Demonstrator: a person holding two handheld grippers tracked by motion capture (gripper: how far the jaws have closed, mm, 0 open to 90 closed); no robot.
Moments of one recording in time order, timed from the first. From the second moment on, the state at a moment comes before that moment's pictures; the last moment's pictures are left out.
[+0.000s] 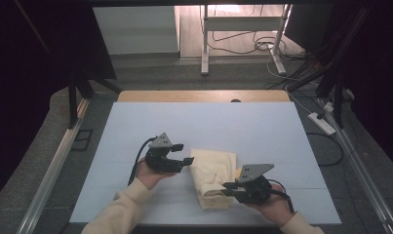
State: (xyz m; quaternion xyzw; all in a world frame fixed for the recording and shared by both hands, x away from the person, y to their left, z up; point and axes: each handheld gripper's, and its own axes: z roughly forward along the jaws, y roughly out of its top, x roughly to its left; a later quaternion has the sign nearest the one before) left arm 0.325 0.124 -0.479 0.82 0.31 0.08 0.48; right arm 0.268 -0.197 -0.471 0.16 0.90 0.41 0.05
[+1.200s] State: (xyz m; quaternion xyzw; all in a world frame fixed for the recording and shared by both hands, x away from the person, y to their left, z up) left arm 0.328 0.133 -0.478 0.81 0.32 0.08 0.49; right arm 0.298 -0.140 -0.470 0.18 0.88 0.44 -0.03
